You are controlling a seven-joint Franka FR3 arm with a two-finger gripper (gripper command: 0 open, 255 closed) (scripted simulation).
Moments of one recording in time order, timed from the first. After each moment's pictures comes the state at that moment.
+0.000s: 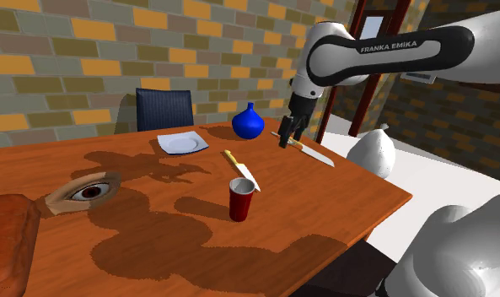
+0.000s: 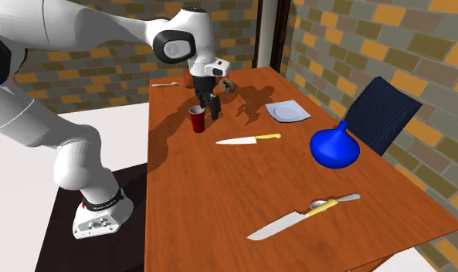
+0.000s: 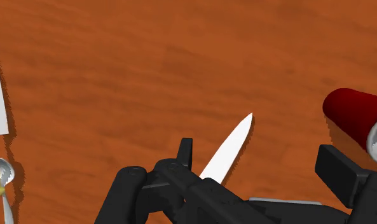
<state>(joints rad) 0.00 -0.42 0.02 -2.26 0.04 1.90 -0.16</state>
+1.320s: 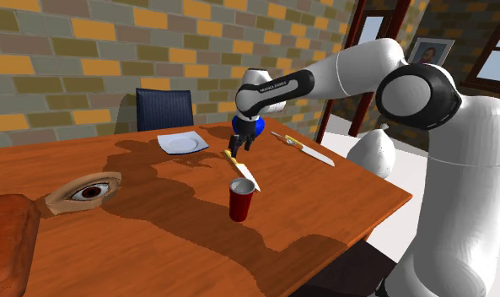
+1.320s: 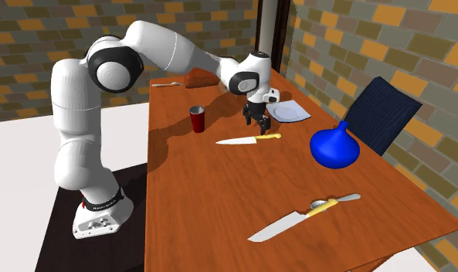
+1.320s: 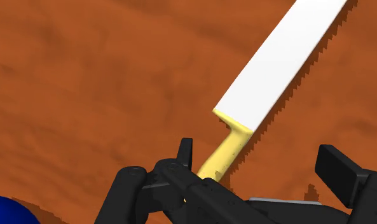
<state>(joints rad) 0.01 0.34 0.02 -1.74 0.03 2.14 -0.24</state>
